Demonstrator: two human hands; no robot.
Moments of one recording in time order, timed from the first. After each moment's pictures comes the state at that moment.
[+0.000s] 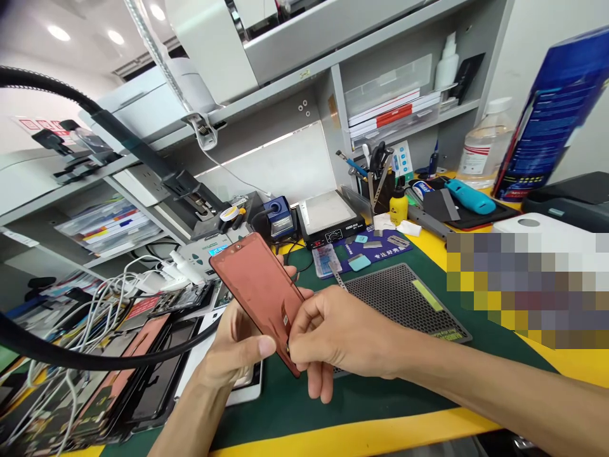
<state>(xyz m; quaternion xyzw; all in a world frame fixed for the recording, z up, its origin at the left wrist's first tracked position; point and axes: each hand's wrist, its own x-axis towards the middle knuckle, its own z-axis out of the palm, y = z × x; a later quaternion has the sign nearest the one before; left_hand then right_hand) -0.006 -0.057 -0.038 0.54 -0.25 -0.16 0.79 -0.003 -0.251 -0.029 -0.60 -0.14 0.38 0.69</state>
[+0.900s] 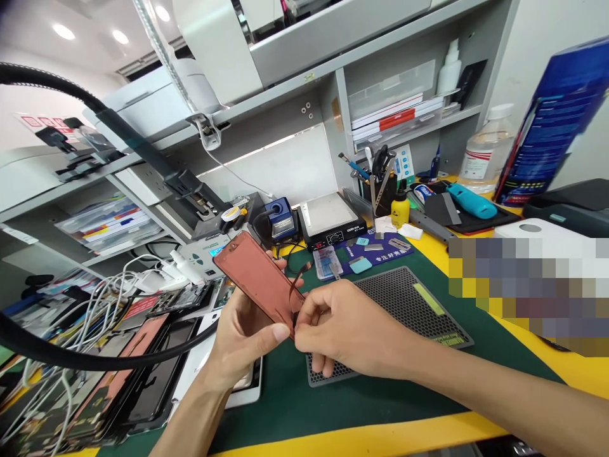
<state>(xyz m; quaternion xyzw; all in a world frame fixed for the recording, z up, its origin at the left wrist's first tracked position) -0.003 -0.060 -0.042 0.62 -0.24 -0.04 0.74 -0.003 -0.256 -0.021 -0.71 -0.12 0.26 0.64</state>
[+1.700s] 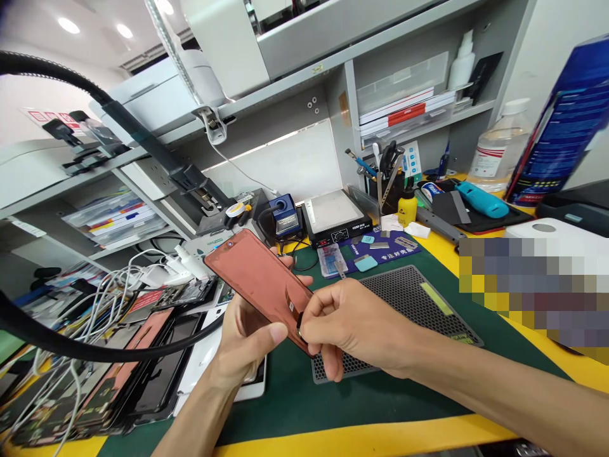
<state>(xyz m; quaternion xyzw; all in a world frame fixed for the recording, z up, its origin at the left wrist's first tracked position) -0.006 -0.065 -0.040 0.56 -0.25 -0.06 0.79 0.000 -0.255 -0.027 -0.65 -0.10 0.31 0.69</state>
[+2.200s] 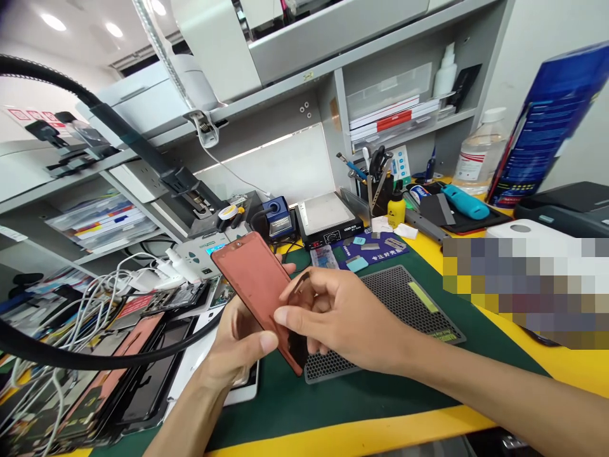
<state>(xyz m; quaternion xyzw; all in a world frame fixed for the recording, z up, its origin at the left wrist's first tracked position) -0.005 -0.060 -0.040 0.56 -0.26 -0.12 0.77 -0.007 -0.259 -0.019 -0.65 -0.18 0.16 0.72</state>
